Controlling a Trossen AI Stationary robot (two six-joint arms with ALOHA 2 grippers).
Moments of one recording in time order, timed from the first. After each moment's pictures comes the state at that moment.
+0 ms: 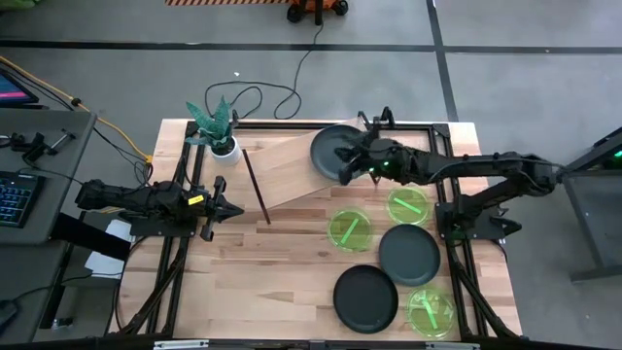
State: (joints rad) left arm -0.15 0.00 0.01 0.01 -0.04 -0.02; right arm -0.13 1.34 0.99 -0.02 0.36 0.39
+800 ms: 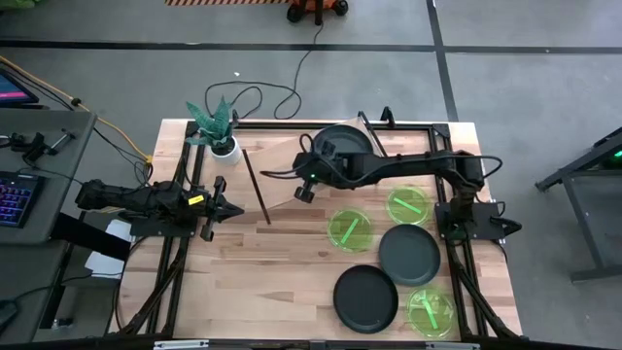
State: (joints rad) left arm -0.15 0.00 0.01 0.01 -0.04 -0.02; right arm -0.06 1.90 1.62 -0.51 0.45 0.05
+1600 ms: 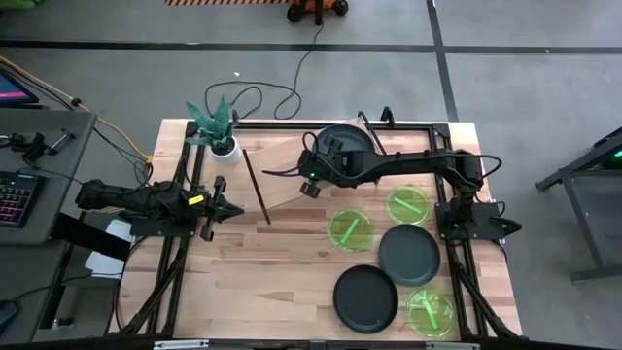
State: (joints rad) left arm -0.15 0.00 0.01 0.01 -0.04 -0.02; right arm -0.08 1.90 1.62 -0.62 0.55 0.06
